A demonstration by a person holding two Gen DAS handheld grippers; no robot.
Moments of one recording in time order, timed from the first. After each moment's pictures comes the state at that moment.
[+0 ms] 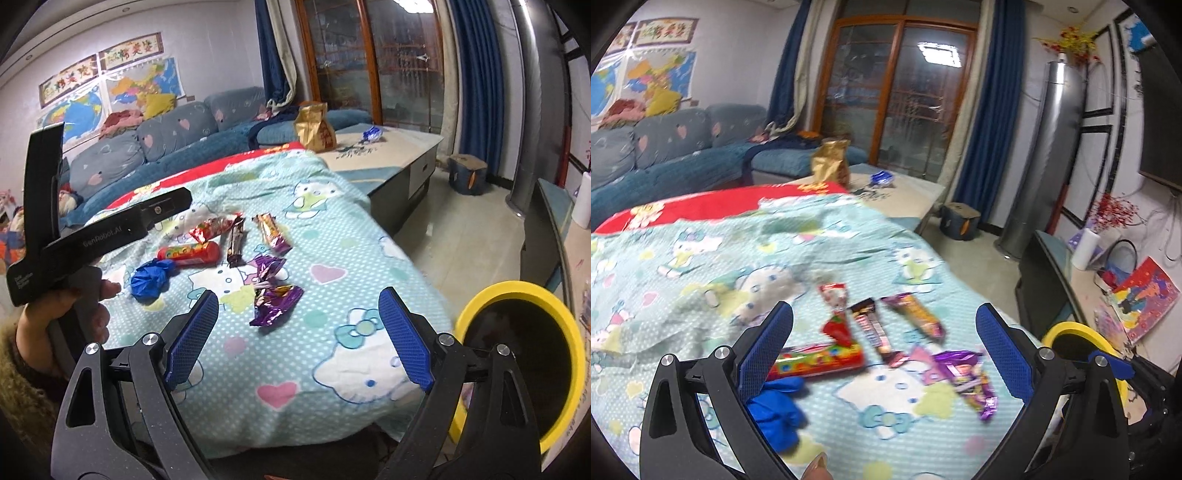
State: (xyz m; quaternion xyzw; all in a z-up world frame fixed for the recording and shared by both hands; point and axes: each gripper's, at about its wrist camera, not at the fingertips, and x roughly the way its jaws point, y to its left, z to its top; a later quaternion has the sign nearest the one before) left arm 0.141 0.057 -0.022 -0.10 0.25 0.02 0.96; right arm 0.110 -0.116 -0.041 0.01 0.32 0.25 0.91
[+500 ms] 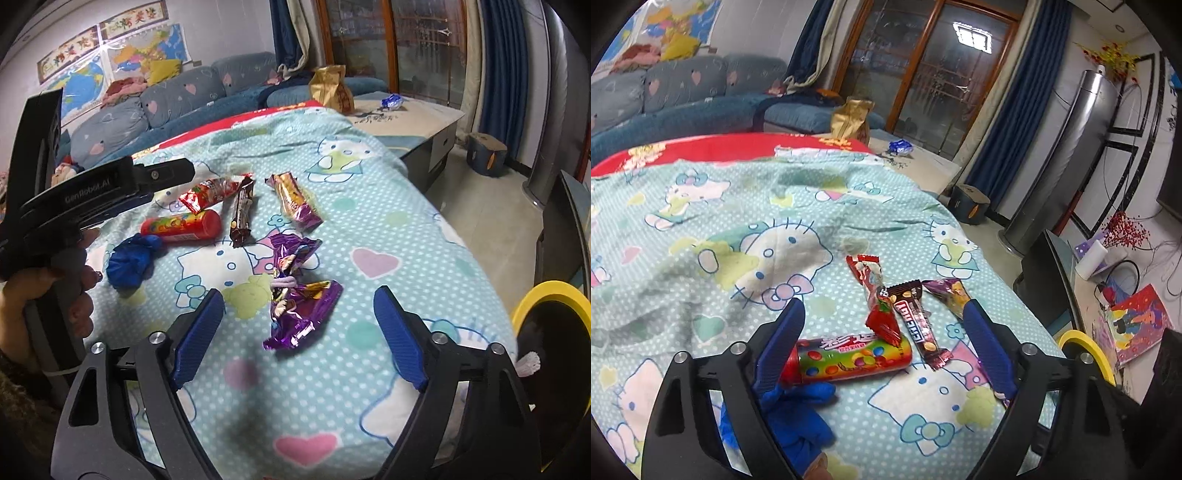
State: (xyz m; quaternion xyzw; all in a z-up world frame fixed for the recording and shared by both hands) left arm 0.176 0.101 -0.056 -0.17 0.31 0.02 0.93; right arm 0.150 -0.063 -0.078 -0.02 0.38 0.27 0.88
